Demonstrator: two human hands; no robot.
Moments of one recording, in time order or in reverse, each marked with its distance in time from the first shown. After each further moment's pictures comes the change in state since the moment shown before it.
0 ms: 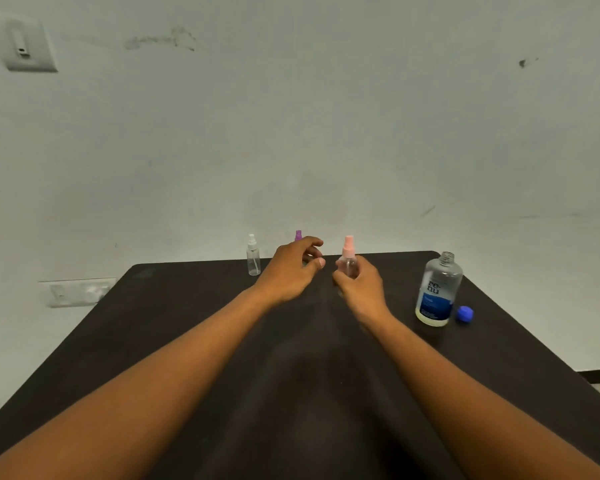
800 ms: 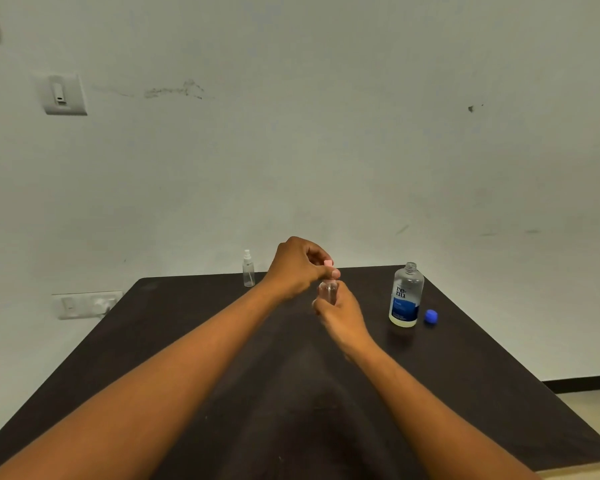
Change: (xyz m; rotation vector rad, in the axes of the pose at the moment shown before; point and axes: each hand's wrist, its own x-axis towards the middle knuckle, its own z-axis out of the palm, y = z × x) left_hand -0.036 0.091 -0.012 -0.101 0.064 -0.018; right_hand -0.092 -0.040 -0.027 -0.017 -0.141 -0.019
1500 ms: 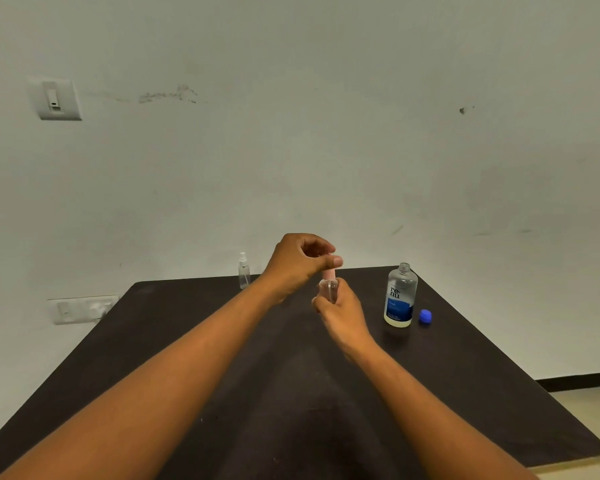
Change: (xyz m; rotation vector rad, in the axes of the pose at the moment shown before) left_hand -0.003 0.015 -0.002 -0.188 -0.029 0.018; right_hand -0.010 -0.013 -0.013 0.007 0.022 -0.016
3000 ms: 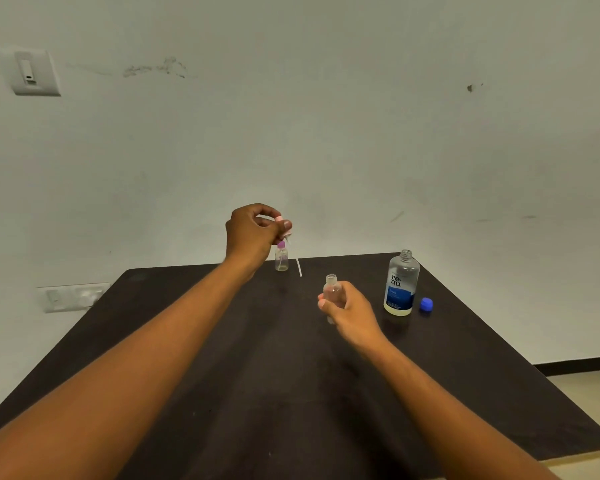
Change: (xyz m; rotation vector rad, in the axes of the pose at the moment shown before) left_hand 0.026 -0.033 -0.038 -0.069 0.424 -0.083; right_hand 0.018 0.050 -0.016 -0.090 -0.061 0.040
